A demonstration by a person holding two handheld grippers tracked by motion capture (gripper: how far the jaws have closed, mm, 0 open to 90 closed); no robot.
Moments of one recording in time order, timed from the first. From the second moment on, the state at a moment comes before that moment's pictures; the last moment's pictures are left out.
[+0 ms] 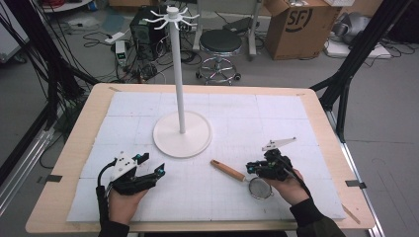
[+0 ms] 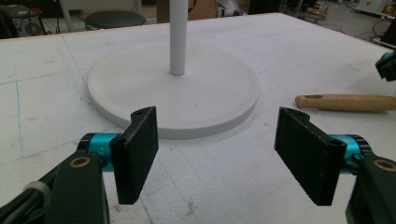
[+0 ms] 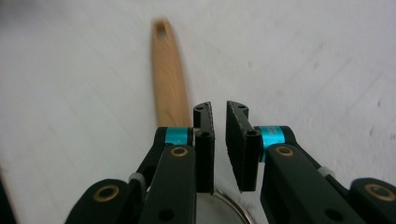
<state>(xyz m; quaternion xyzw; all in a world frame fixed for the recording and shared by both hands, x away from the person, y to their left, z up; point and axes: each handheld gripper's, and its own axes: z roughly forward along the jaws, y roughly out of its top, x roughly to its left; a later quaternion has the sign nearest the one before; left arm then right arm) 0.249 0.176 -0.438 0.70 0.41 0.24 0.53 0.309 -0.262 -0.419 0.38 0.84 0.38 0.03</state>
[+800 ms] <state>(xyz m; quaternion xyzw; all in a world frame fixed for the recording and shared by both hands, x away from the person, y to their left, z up) 0.245 0.182 -0.439 0.70 0.41 0.24 0.54 0.319 -0.243 -0.418 0.35 0.84 0.41 -0.02</state>
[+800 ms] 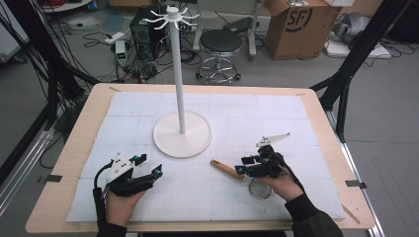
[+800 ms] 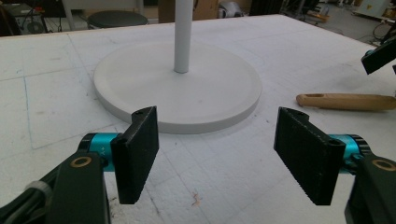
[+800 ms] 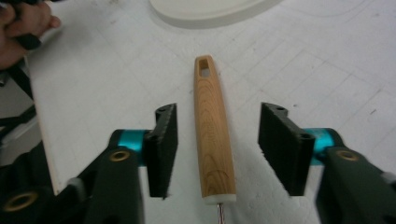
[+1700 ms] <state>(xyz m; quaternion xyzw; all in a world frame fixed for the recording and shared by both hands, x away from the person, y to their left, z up) 0.245 0.176 -0.438 0.71 0.40 0.24 0.53 0.300 -0.208 -0.438 0.32 0.90 0.30 0.07</state>
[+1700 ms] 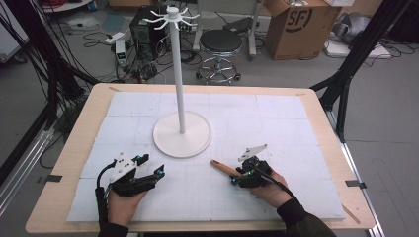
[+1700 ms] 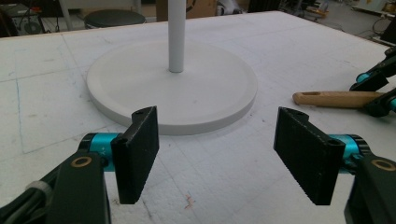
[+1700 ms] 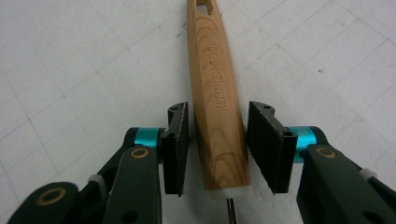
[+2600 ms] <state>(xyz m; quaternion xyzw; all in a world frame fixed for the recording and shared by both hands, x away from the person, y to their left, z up) 0.245 0.178 -0.438 0.70 0.41 0.24 0.53 0.300 -0.207 -0.432 0.29 0.90 0.30 0.09</state>
